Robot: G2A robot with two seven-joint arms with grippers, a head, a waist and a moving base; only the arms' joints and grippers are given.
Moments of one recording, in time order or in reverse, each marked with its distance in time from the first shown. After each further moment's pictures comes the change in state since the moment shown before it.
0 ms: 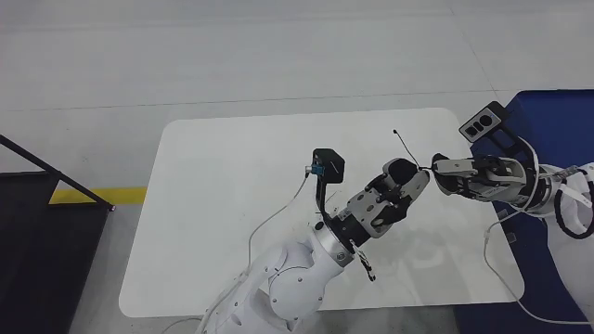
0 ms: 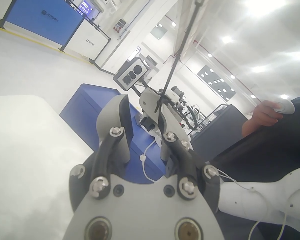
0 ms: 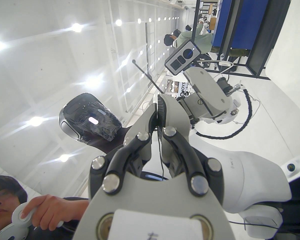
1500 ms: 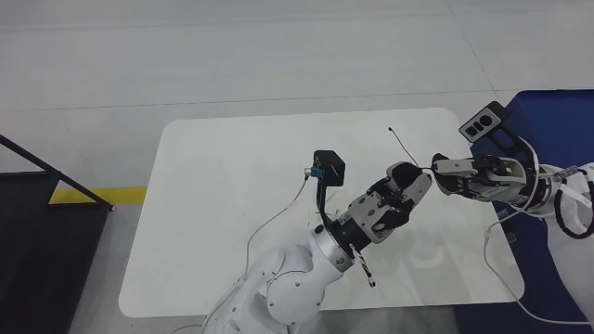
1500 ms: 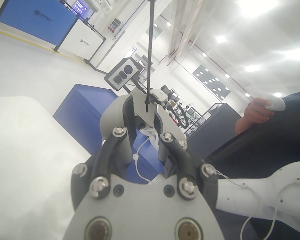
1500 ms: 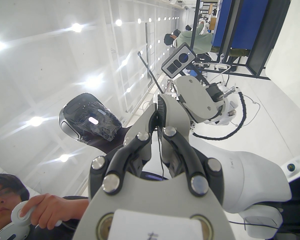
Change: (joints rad) left arm 0.037 -0.024 -0.025 -0.026 0.010 -0.033 -0.044; right arm 0.000 0.000 0.000 0.000 0.000 0.000 0.000
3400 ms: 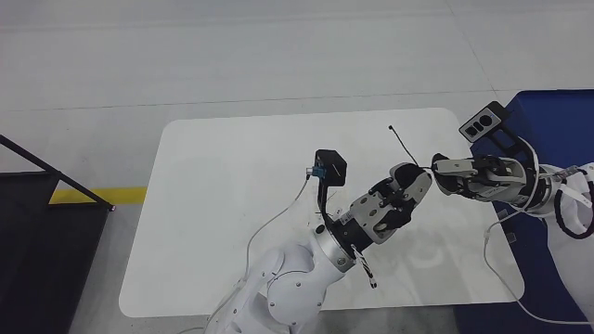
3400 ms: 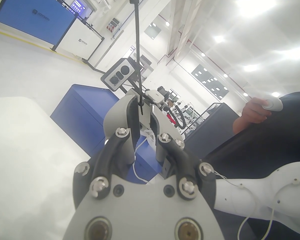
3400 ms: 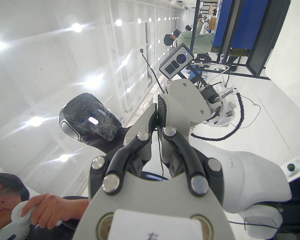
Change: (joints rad) left arm 0.022 -0.023 -0.020 -0.007 0.018 -0.008 -0.033; right arm 0.000 0.000 0.000 0.000 0.000 0.000 0.000
